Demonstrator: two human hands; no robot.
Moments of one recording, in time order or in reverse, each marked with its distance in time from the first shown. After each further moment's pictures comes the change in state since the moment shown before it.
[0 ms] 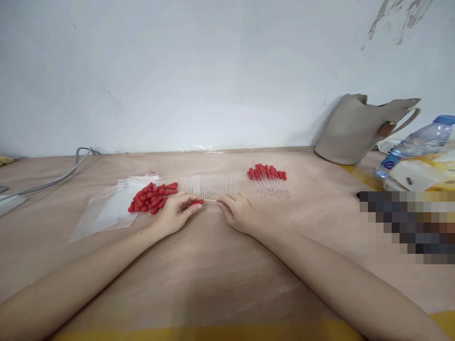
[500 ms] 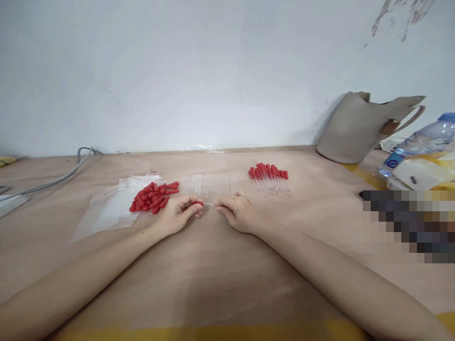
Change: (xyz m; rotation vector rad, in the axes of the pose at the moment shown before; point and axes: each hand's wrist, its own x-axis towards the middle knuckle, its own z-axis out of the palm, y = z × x) left_hand -0.002 0.004 0.003 -0.306 -0.095 -0.094; right_hand 0.004 -0.005 -0.007 0.157 -0.072 -0.046
